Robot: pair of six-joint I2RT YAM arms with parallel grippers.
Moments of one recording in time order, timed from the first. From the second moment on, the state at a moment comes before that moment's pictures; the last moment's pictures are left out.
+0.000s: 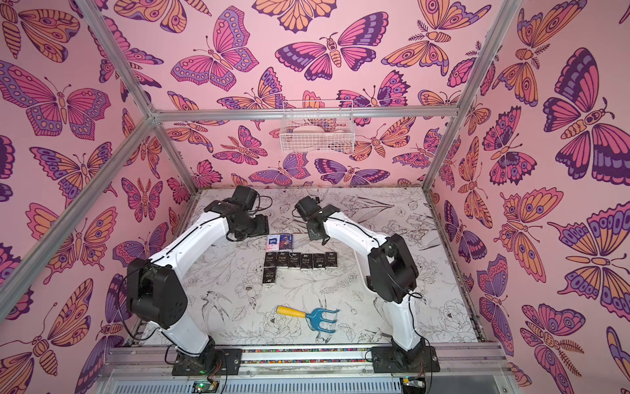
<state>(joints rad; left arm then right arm) -0.33 1.70 1.48 -0.90 0.00 -0.45 0.75 2.06 1.71 -0.82 0.40 0.40</state>
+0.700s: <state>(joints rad) -0.33 1.70 1.48 -0.90 -0.01 -0.45 0.74 2.16 1.75 -0.69 0.22 0.47</state>
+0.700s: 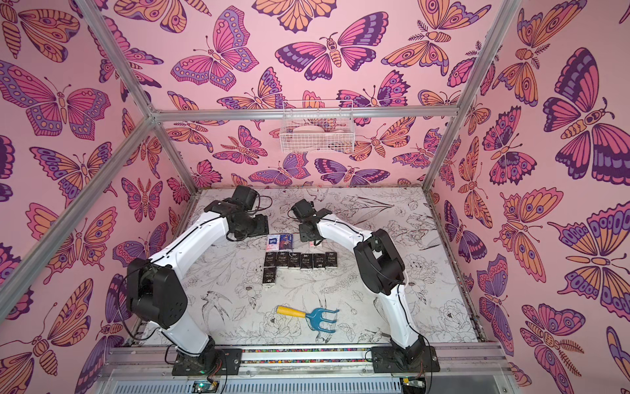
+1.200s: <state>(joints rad) -0.33 1.70 1.48 -0.90 -0.02 -0.45 0.58 2.11 1.62 -0.54 -0.04 0.51</state>
